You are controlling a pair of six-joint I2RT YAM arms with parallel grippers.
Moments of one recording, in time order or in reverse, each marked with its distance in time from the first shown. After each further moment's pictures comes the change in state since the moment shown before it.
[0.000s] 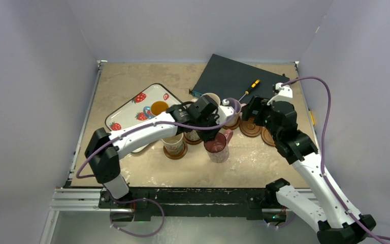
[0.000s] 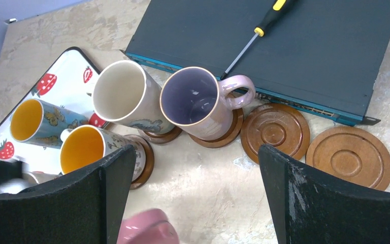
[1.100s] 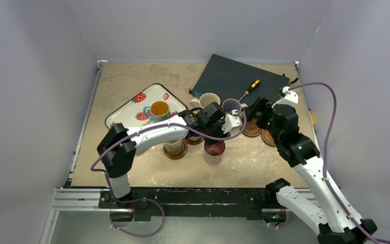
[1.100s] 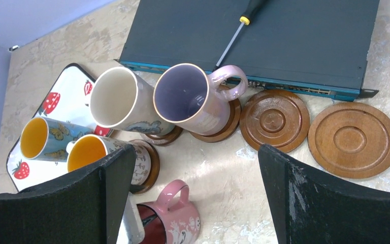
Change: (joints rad) left arm -0.045 0.154 -0.030 0.134 -0.093 0.253; right arm 0.000 -0.039 -0.013 -0.052 0.063 0.138
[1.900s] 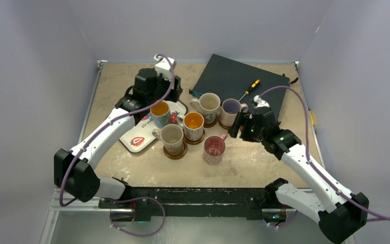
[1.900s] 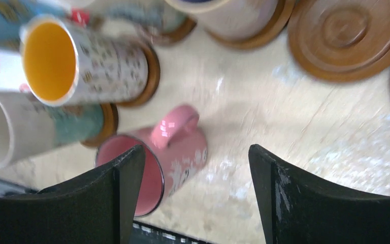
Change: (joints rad) left arm 0.463 -0.417 -0.162 0.308 -0.039 -0.290; right arm 0.055 0.143 -0.066 -0.064 -0.251 0.031
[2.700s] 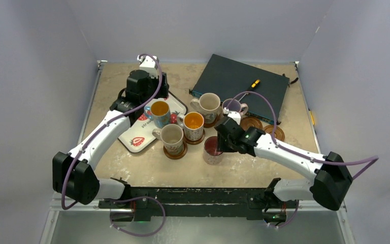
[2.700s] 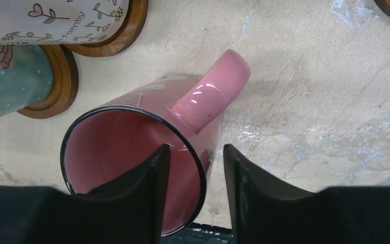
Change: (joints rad) left arm 0.150 -0.036 -0.117 0.082 -0.171 -0.137; right arm 0.386 0.320 0.033 -0.068 0.209 0.178
